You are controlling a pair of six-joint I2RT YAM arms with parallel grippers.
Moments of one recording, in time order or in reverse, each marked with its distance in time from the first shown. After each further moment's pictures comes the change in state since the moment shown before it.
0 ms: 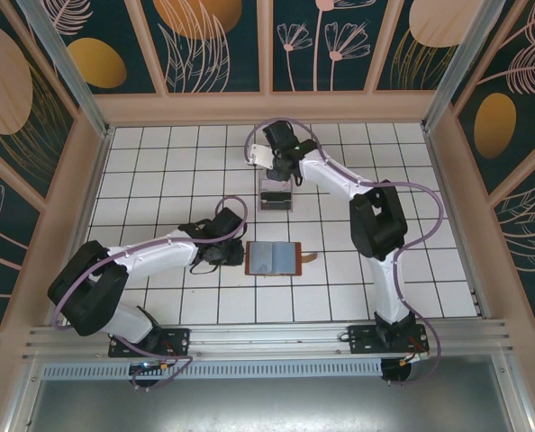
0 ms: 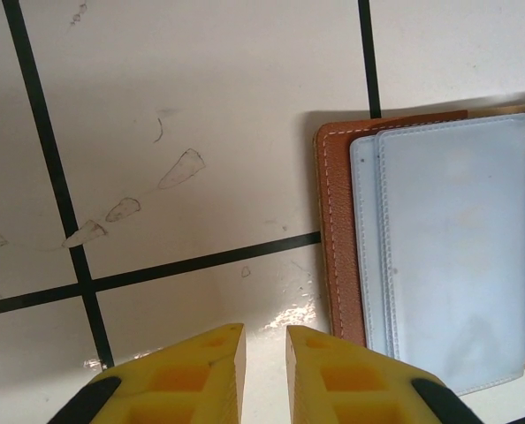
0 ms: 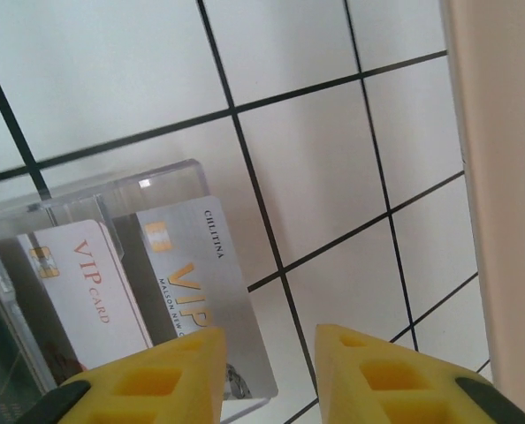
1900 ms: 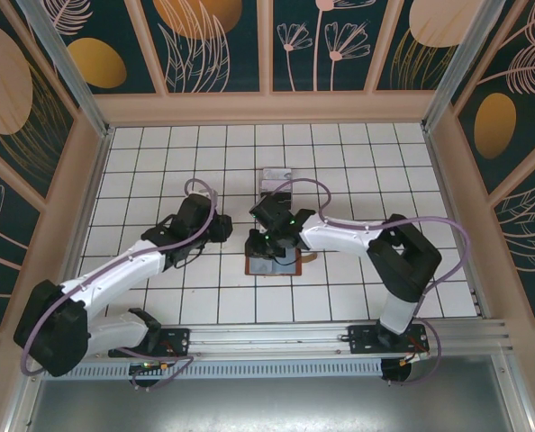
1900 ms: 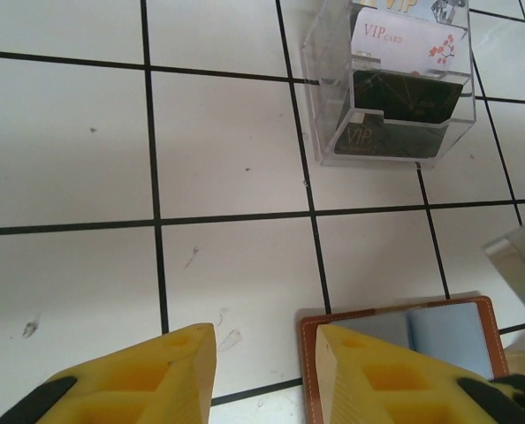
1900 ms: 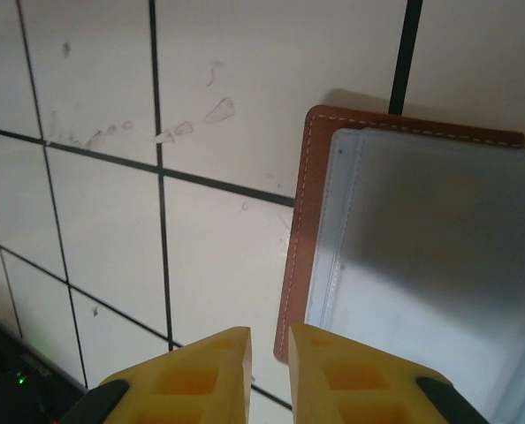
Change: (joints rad) left arm 0.148 -0.296 -0.084 0.190 -0.076 0.055; right arm 0.331 -0.351 -0.711 0.213 -0.397 1.722
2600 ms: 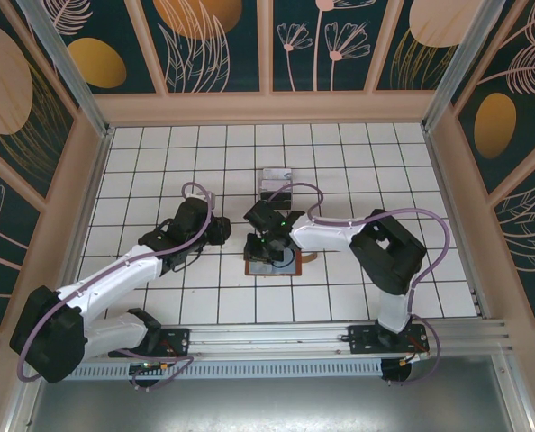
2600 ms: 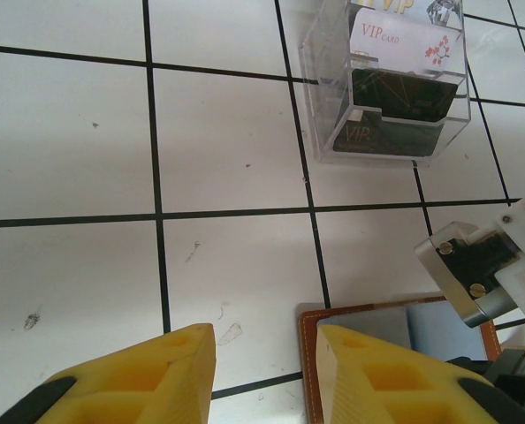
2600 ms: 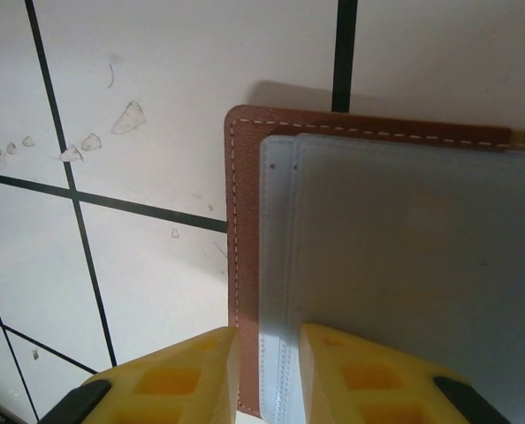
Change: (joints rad) left arm 0.000 -0.029 -0.032 0.021 0.005 -0.003; right arm 0.014 0.091 0.037 -0.038 0.040 0.039
